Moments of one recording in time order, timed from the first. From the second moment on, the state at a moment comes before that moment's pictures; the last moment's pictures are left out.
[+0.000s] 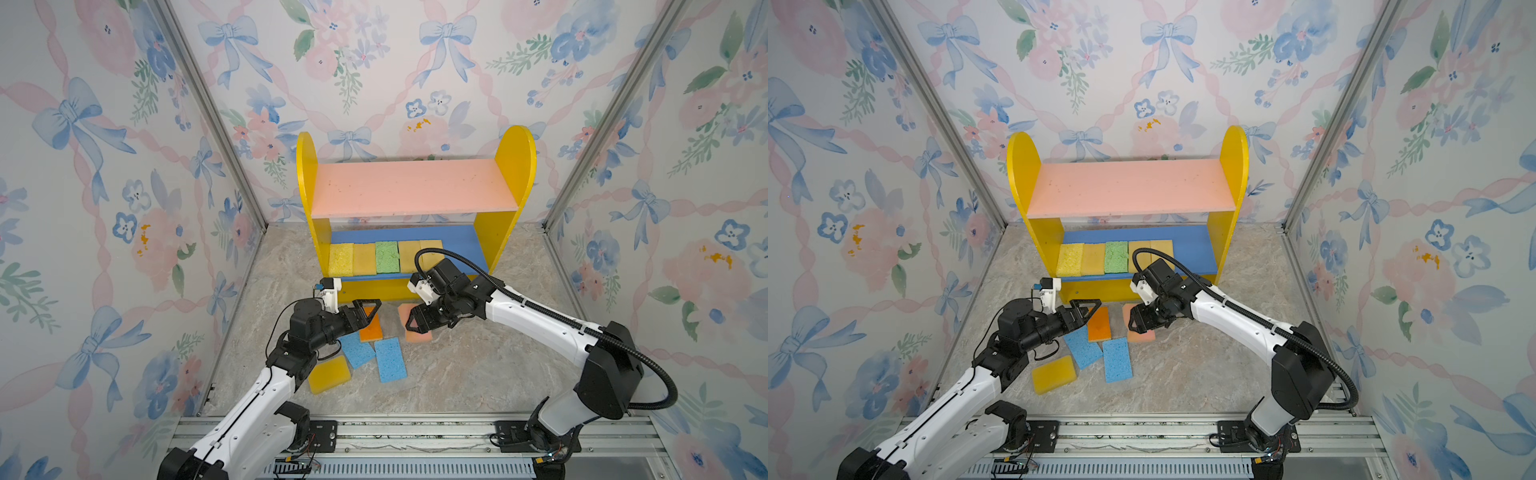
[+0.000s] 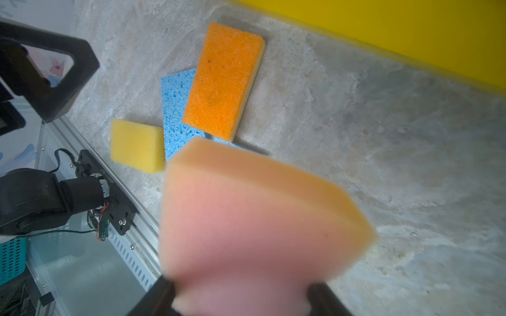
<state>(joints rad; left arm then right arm) -0.37 0.85 0.43 0.15 0.46 -0.89 0.78 1.59 1.30 -0.78 -0.34 0.30</state>
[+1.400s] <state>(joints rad) -0.59 1.12 0.60 0.26 0.33 -0.99 0.76 1.28 1.24 -0.74 -0.41 0.27</state>
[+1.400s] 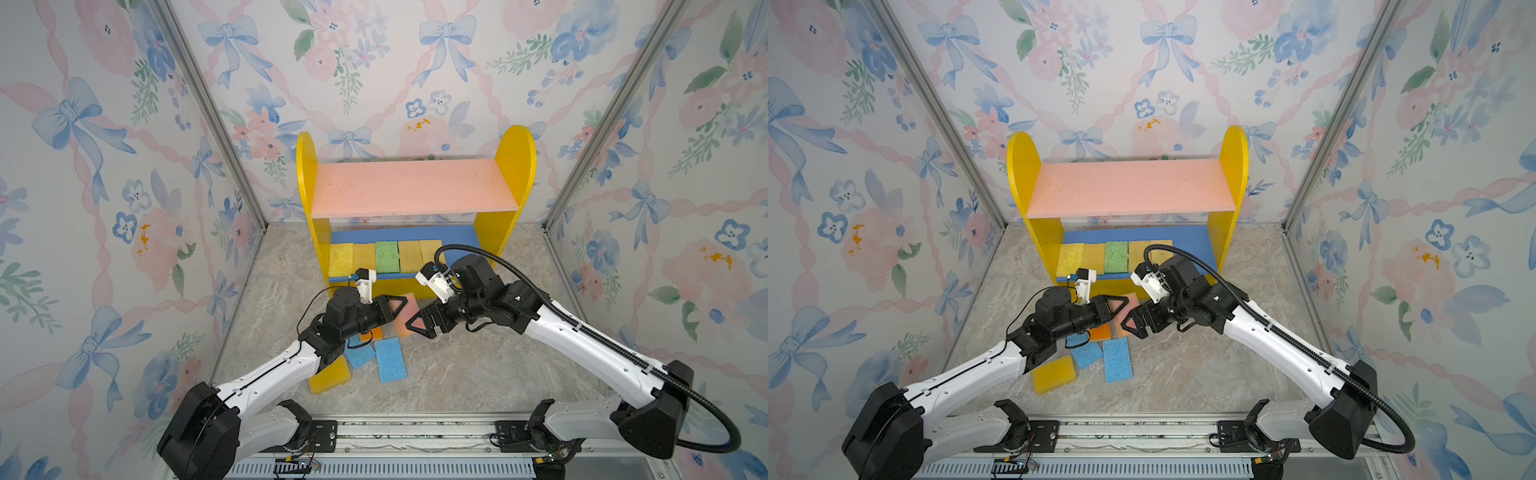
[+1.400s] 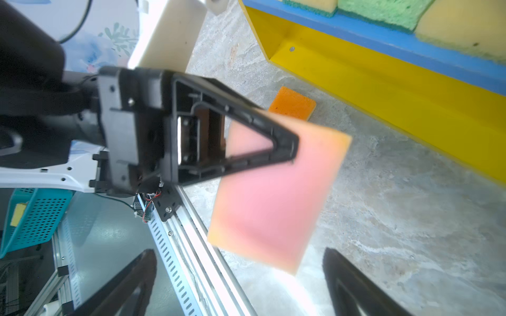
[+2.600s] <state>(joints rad) -0.36 1.06 0.70 0.55 0.70 -1.22 0.62 1.33 1.14 -0.13 -0.95 0.83</state>
